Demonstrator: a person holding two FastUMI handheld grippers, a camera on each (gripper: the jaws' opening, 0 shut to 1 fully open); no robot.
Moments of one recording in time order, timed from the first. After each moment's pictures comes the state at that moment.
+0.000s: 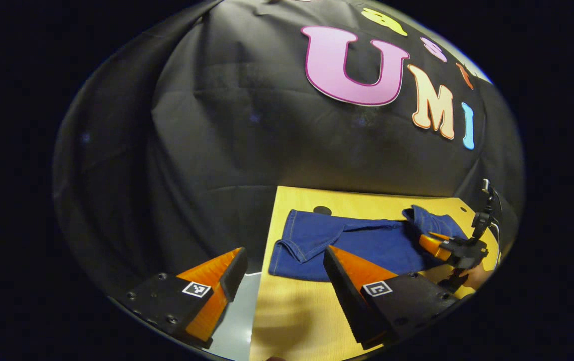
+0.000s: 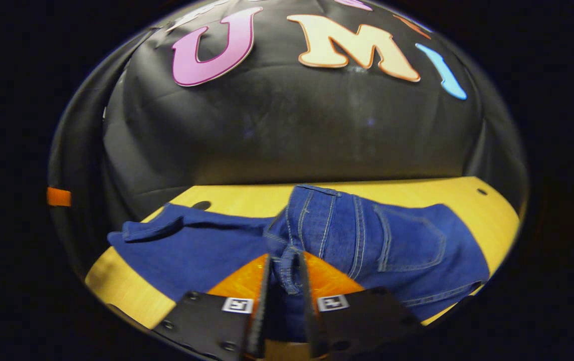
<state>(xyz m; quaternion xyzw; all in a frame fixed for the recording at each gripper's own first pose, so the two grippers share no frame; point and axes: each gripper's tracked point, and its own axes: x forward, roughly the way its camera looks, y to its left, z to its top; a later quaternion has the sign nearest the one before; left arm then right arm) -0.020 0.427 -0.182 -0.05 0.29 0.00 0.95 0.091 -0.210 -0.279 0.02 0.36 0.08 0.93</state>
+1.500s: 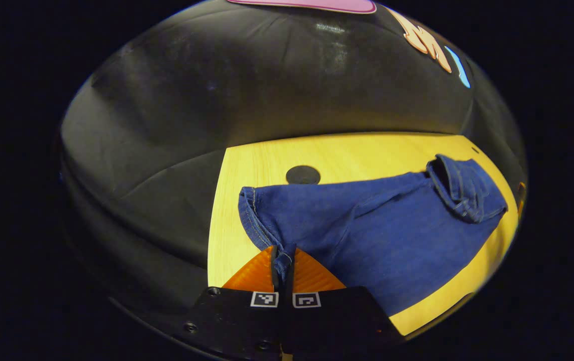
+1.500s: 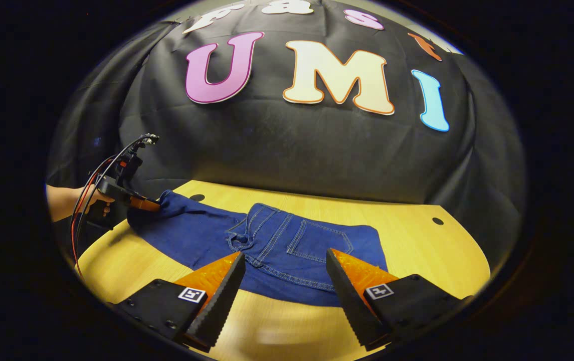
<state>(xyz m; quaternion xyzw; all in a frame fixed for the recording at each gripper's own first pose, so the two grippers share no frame) 0.090 0.361 -0.296 0.03 0.41 -0.08 0.91 0.037 -0.325 -0.157 -0.07 0.32 0.08 0.94</state>
